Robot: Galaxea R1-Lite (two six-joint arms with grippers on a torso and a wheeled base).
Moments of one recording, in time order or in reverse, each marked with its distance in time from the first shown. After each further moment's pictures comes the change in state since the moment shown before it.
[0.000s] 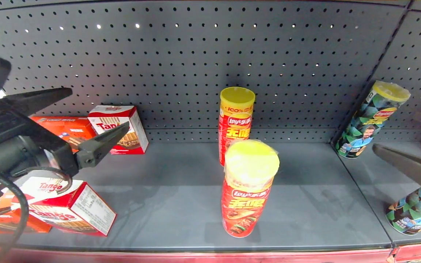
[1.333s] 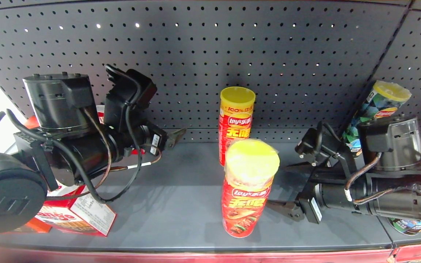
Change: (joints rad) left arm 0.009 0.482 -0.231 -0.074 -0.003 -0.001; right arm 0.083 0.559 -0.129 0.047 0.216 -0.007
